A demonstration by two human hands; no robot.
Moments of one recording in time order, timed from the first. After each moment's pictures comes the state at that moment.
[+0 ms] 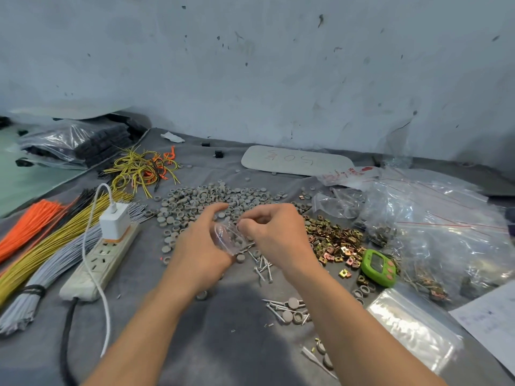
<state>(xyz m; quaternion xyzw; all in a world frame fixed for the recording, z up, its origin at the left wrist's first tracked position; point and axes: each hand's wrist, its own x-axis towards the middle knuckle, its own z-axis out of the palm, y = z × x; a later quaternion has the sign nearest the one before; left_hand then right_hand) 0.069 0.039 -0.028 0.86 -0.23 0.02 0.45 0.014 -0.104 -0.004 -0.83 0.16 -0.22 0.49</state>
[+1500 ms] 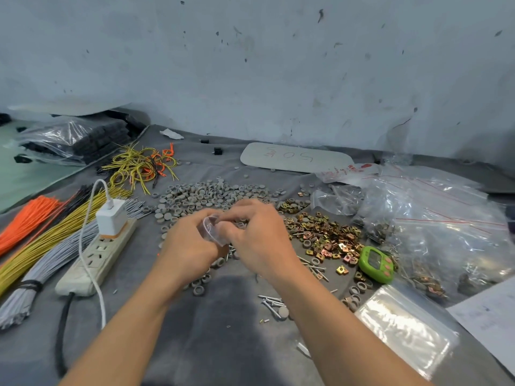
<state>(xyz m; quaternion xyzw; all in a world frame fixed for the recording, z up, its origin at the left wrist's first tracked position) 0.074 0.046 -0.026 0.83 -0.21 -0.02 0.52 0.016 -0.086 -0.008 -0.88 0.08 -0.21 0.43</state>
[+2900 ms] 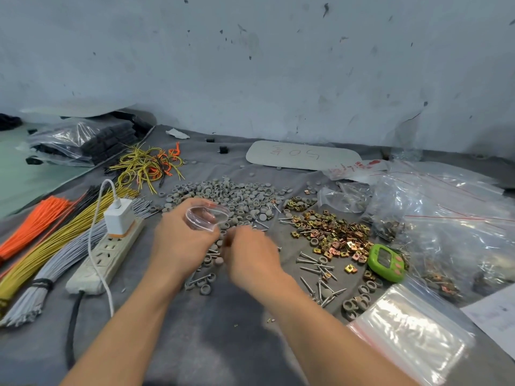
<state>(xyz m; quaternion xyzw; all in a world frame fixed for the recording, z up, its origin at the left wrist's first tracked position) 0.077 0.053 -0.022 0.81 -0.15 0.06 0.57 0.032 -0.064 -0.041 -0.96 0.13 -0.09 0.22</state>
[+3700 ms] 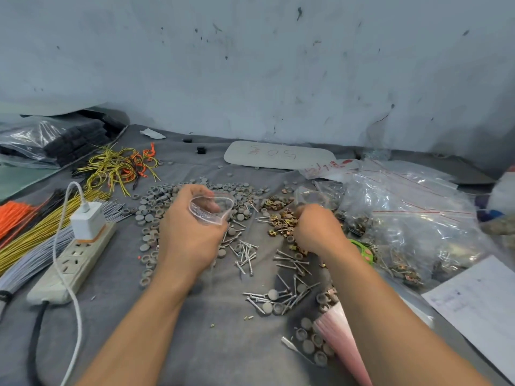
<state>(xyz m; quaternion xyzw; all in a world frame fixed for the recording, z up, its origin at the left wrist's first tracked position) 0.060 0.011 -0.017 0.79 -0.17 0.12 0.57 -0.001 -0.204 -0.018 -0.93 0.33 -0.04 0.17</state>
